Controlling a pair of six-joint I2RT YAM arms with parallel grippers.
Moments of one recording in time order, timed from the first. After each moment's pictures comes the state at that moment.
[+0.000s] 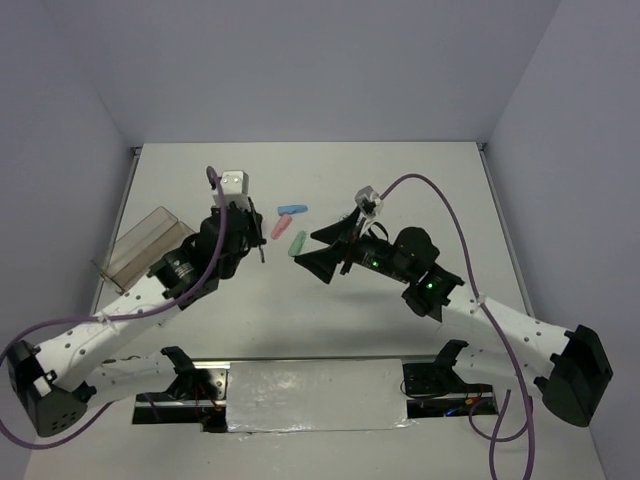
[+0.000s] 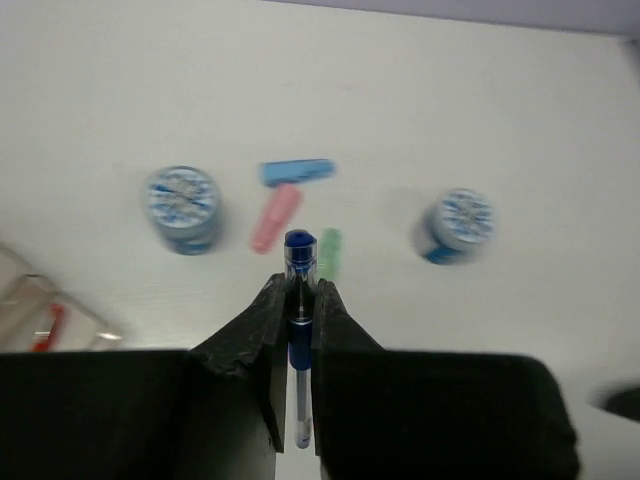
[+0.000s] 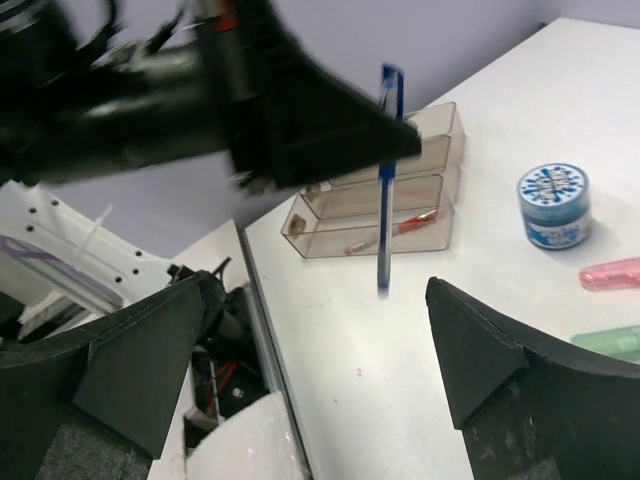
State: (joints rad) left arm -0.81 0.99 0.97 -0.30 -0.55 -0.50; right arm 0.81 1.04 0.69 0.48 -0.33 0.51
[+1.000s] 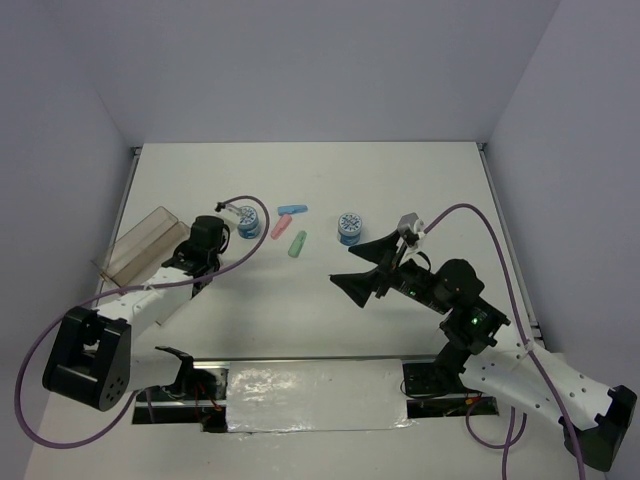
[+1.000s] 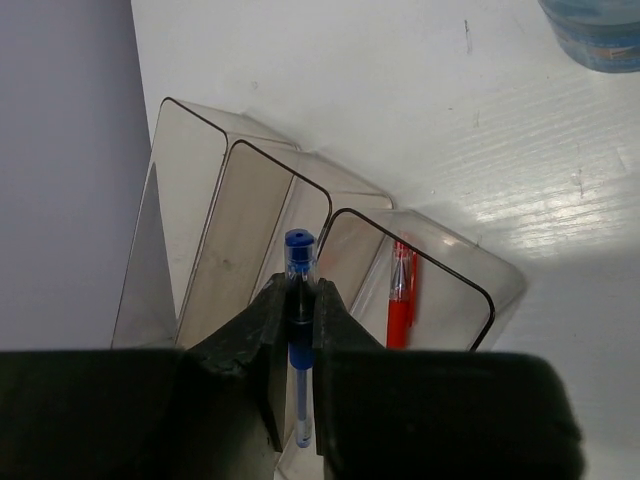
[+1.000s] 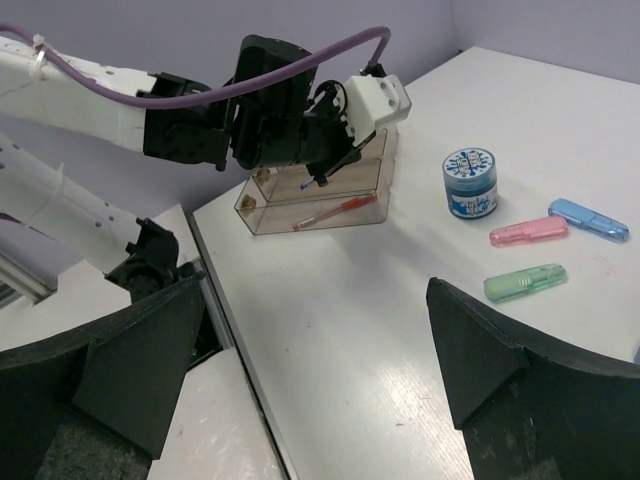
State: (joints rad) left arm -0.29 1.24 0.59 0.01 -0.54 0.44; right arm 0.80 0.58 0.53 0.18 -0.23 0.36
